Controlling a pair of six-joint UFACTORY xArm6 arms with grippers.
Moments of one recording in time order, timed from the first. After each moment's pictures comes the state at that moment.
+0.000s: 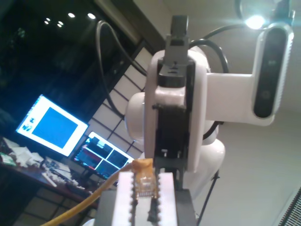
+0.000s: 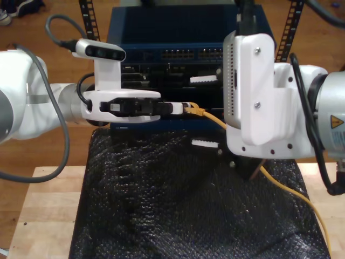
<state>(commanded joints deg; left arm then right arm) 7.2 5.4 -55.5 -84.2 131.8 -274.4 36.2 -57.4 -31.4 29.0 31.8 -91.1</state>
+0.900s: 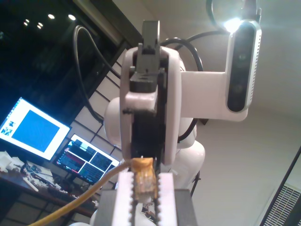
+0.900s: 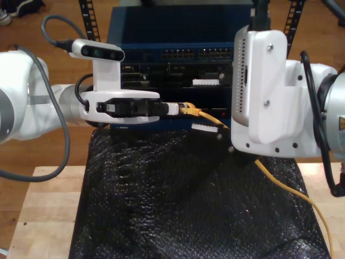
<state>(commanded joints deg) 7.1 5.8 -55.5 -84.3 134.6 -274.4 36.4 -58.2 -30.5 29.1 30.2 -90.5</state>
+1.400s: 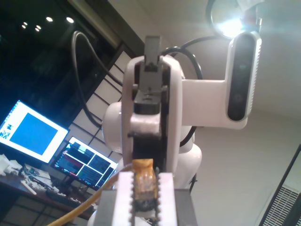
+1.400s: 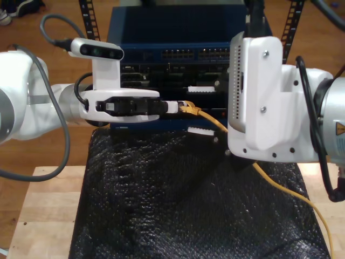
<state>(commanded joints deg) 7.1 5.8 -55.6 -85.1 135.1 -274.6 37.4 -58.2 -29.9 29.1 30.2 -90.5</state>
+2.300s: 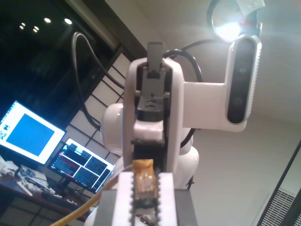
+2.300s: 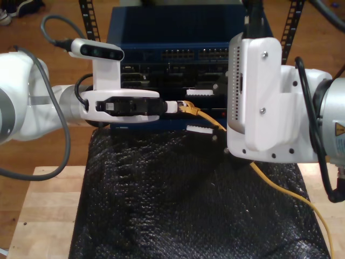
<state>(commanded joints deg) 7.1 6.2 -55.5 -85.1 135.5 -275.2 37.7 -58.2 -30.0 29.1 30.1 -90.6</state>
